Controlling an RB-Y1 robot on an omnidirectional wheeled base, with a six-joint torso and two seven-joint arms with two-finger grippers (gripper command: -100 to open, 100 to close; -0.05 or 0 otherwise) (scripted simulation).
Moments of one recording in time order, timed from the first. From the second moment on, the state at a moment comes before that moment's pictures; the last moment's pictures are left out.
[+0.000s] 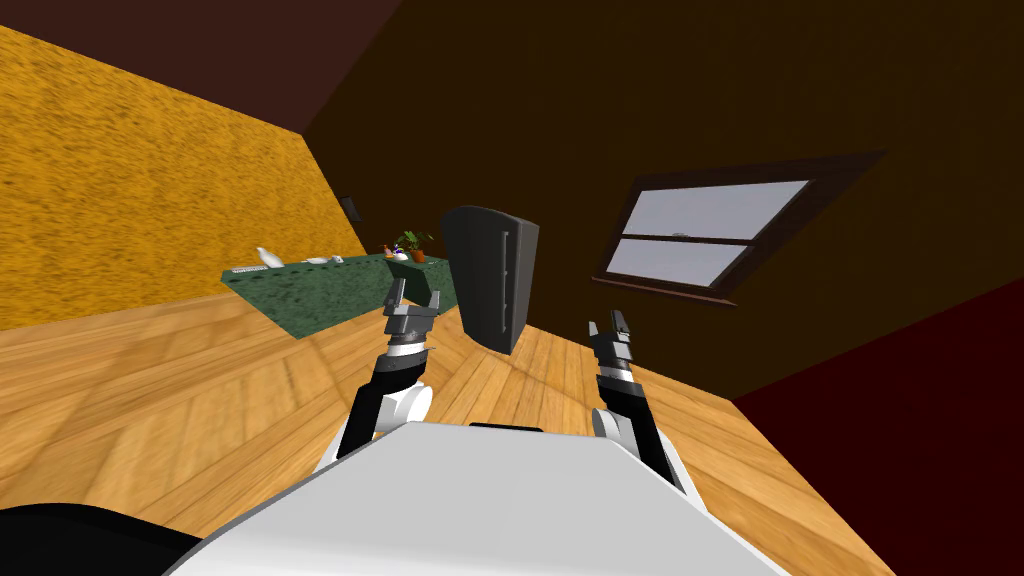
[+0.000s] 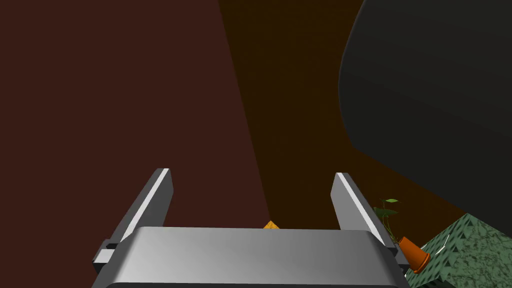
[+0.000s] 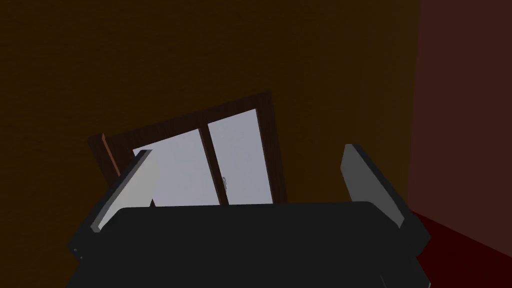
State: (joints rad) left arm 0.45 0.04 -0.05 -2.36 0.12 -0.43 0.10; right arm 0.50 -0.02 -0.05 -2.21 0.02 -0.36 -0.14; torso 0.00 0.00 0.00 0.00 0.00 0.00
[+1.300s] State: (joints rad) left arm 0.40 0.10 -0.04 -2.30 0.13 -0.40 0.13; right arm 0.50 -0.02 -0.05 -2.21 0.02 -0.36 -0.14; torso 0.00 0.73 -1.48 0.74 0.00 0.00
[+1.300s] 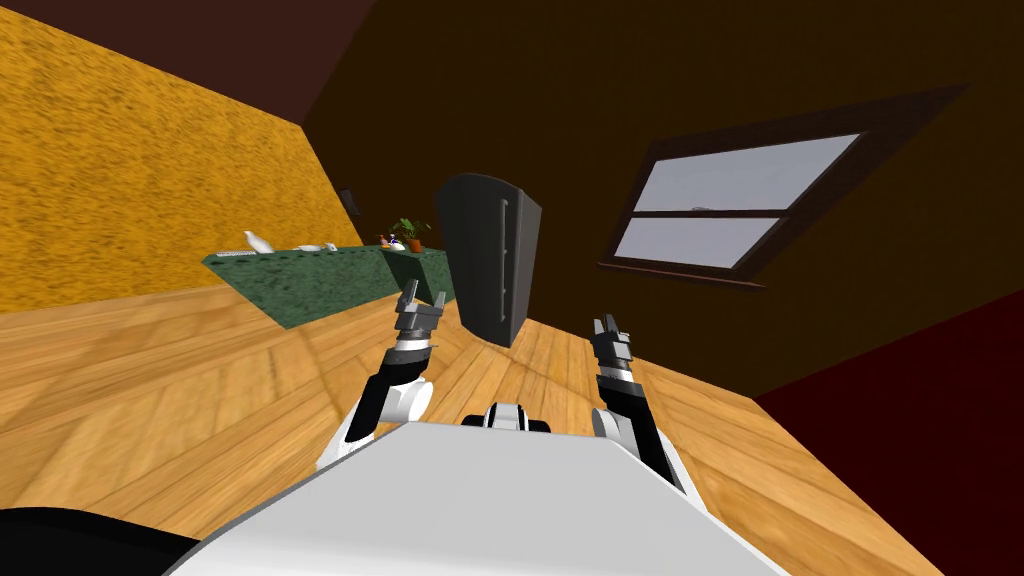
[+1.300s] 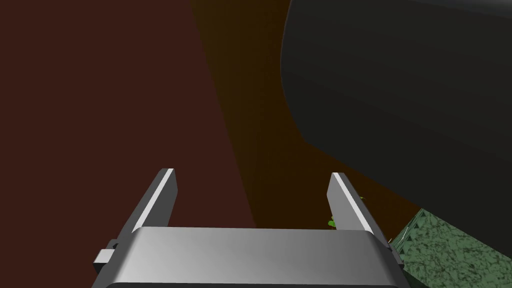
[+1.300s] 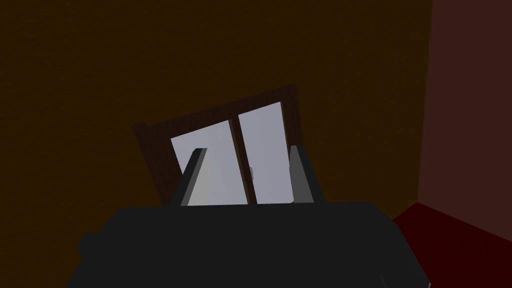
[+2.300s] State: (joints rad) left arm 0.14 0.23 0.00 -2.08 0.14 -0.23 0.27; right arm 0.50 -0.02 -0.05 -2.21 0.02 -0.36 -0.14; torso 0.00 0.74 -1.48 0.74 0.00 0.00
